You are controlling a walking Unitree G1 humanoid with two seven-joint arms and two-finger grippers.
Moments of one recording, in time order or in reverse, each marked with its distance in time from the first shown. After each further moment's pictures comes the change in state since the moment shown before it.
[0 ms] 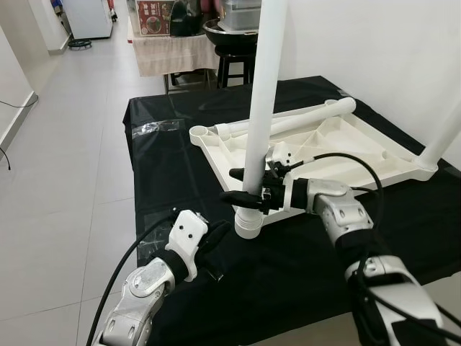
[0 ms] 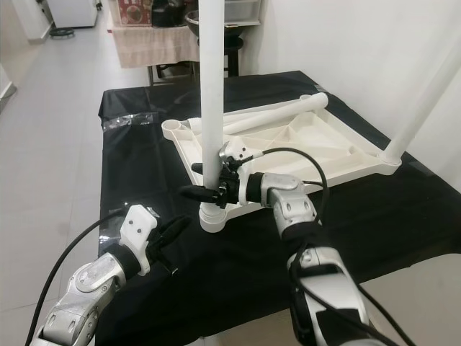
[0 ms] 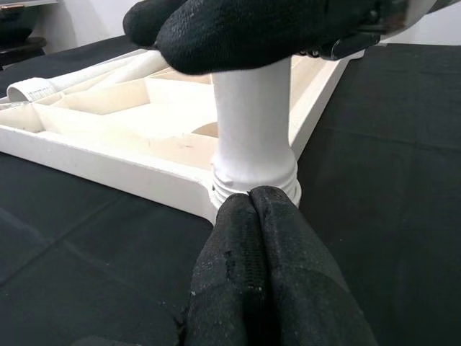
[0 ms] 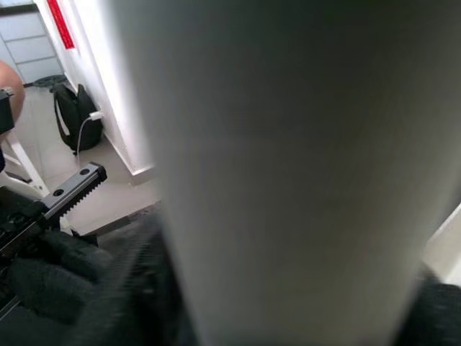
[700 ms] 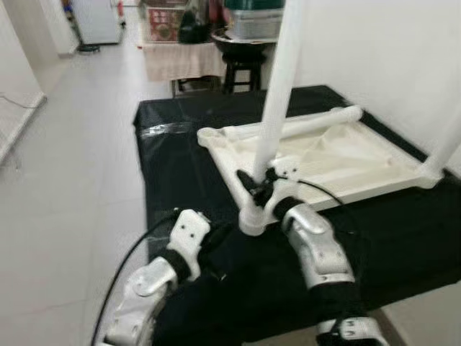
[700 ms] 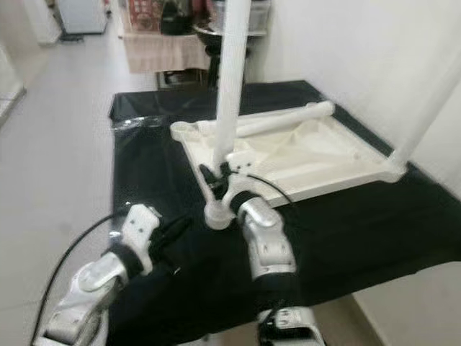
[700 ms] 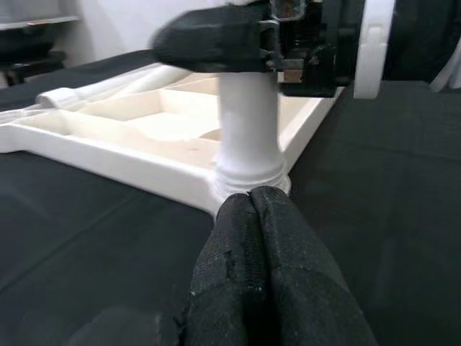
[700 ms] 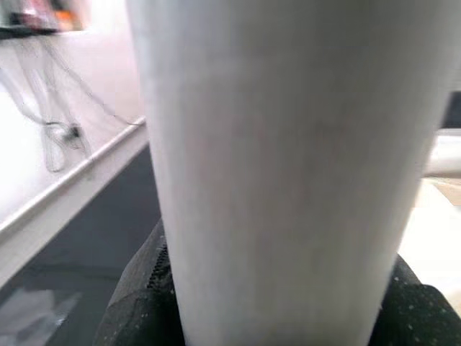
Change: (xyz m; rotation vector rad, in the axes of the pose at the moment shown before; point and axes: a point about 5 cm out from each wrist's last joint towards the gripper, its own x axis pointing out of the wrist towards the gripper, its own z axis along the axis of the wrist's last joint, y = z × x) left arm 0.000 -0.001 0.000 -0.009 -0.003 -0.009; right arm 0.009 0.024 -0.028 0.103 -0.100 -0.893
